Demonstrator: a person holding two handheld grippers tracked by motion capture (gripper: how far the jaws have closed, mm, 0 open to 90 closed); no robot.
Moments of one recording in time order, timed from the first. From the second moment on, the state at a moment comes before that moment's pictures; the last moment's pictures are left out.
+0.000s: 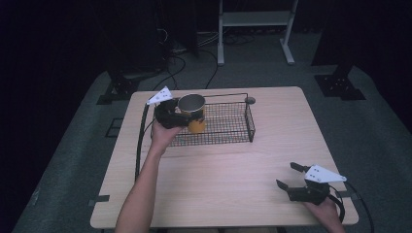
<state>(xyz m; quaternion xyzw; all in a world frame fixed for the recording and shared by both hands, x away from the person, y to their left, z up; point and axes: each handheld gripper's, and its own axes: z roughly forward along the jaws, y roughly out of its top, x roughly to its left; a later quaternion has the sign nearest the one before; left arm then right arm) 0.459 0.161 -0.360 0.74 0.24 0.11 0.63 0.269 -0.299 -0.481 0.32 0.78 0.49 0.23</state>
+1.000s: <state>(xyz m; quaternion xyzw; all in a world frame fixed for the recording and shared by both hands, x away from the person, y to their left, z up) 0.497 0.143 -0.361 0.75 0.26 0.14 0.60 0.269 -0.299 -0.481 0.32 0.78 0.49 0.23</state>
